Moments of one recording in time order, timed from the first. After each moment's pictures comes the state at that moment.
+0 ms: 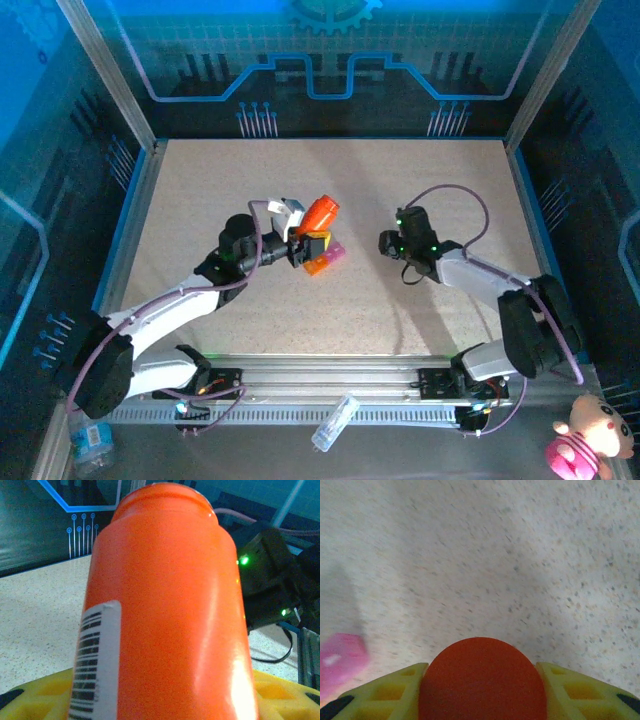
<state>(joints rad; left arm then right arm) -0.55 1.20 0.64 0.44 0.42 -0.19 0.42 1.44 0.73 -0.16 0.16 0.46</state>
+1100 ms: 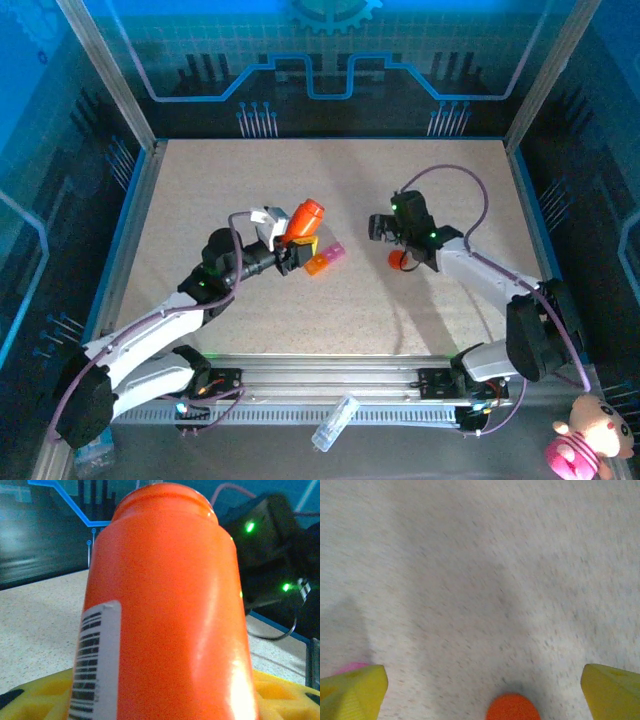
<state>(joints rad) -0.55 1.01 0.53 0.40 0.34 -0.20 0.45 1.40 0.92 -0.30 0.23 0.36</state>
